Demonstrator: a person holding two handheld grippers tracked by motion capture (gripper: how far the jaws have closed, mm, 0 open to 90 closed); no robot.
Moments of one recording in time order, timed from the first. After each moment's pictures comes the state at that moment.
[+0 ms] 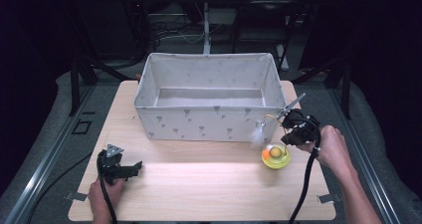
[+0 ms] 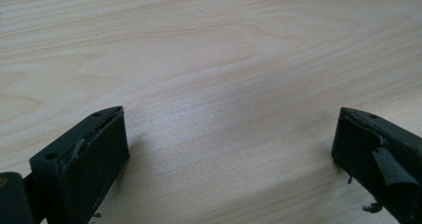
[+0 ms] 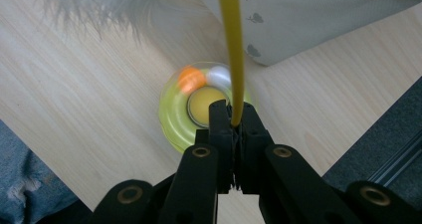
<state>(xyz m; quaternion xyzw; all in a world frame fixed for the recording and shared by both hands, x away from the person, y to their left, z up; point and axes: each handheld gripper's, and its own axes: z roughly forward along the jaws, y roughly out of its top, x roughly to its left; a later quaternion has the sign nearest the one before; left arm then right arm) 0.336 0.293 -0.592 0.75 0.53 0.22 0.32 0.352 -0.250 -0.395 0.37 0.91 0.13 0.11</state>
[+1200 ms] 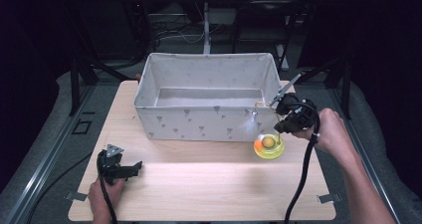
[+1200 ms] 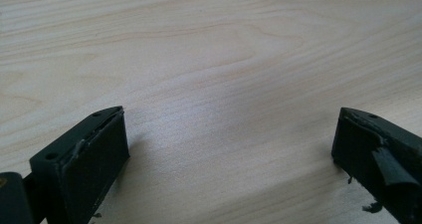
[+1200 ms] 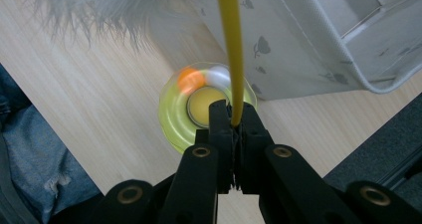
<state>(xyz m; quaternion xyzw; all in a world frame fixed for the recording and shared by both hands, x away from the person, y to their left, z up) 0.336 0.293 -0.592 0.75 0.53 0.22 0.32 0.352 -0.223 -0.337 0.32 0.93 0.14 0.12</state>
